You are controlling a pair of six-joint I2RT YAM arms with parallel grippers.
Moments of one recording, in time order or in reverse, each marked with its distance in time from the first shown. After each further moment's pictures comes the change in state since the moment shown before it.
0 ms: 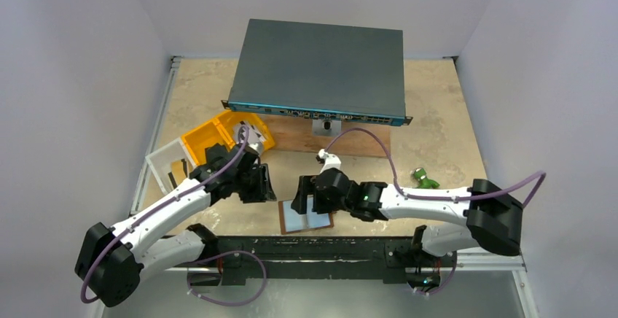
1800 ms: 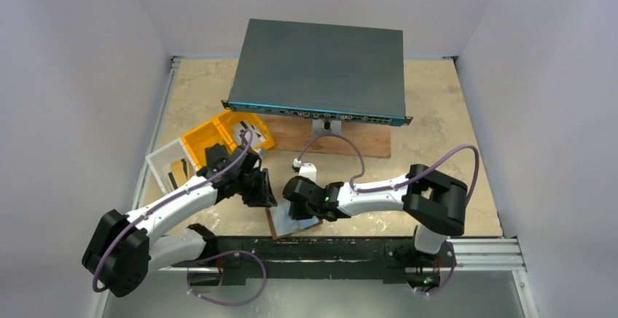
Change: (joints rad) left arm 0.040 0.095 -0.068 0.109 0.101 0.000; right arm 0.102 0.417 0.250 -0.076 0.087 0.062
